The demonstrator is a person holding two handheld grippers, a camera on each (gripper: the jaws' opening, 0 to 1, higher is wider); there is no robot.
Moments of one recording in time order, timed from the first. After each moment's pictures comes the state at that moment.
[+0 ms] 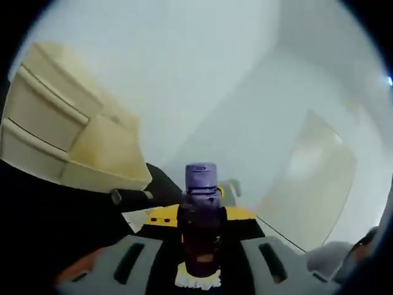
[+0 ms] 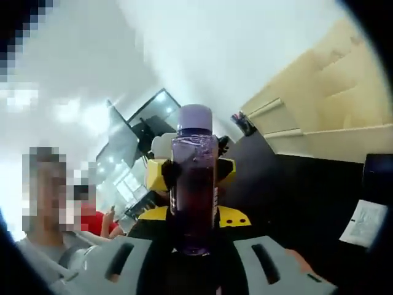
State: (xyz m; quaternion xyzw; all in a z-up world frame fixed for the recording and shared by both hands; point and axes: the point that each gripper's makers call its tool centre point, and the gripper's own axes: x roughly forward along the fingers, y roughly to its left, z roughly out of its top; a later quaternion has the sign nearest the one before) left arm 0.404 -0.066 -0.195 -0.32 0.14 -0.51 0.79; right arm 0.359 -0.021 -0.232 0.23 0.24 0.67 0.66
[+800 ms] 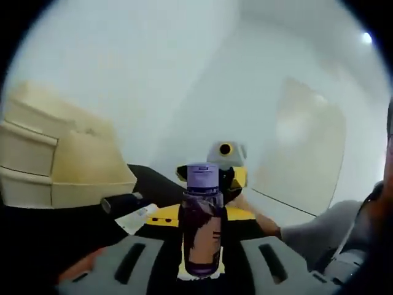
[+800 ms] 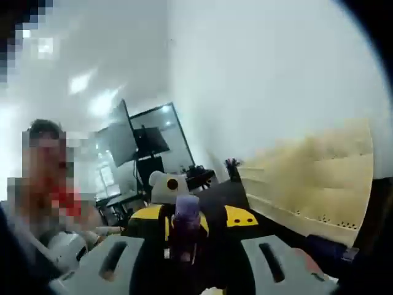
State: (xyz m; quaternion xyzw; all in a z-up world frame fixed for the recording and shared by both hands) left arm 0.367 -0.090 -0.199 -0.20 0.11 -0.58 0.78; right arm 0.381 -0.080 -0.156 0.15 0.08 0.65 0.74
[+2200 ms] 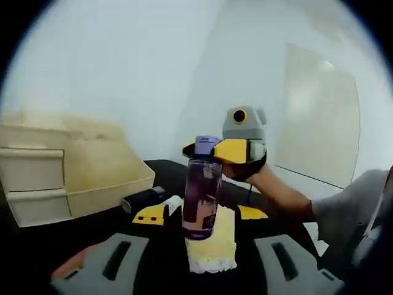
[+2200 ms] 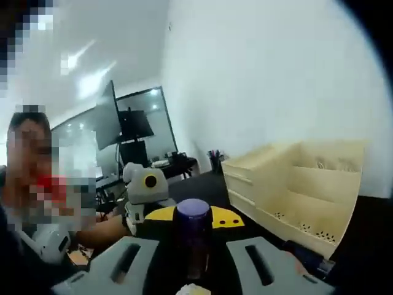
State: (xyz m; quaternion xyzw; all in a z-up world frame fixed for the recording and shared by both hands) left arm 0.384 -0.091 -0.222 -0.09 0.11 -0.53 0.84; right arm 0.408 -0.083 -0.163 0.08 0.10 0.61 0.78
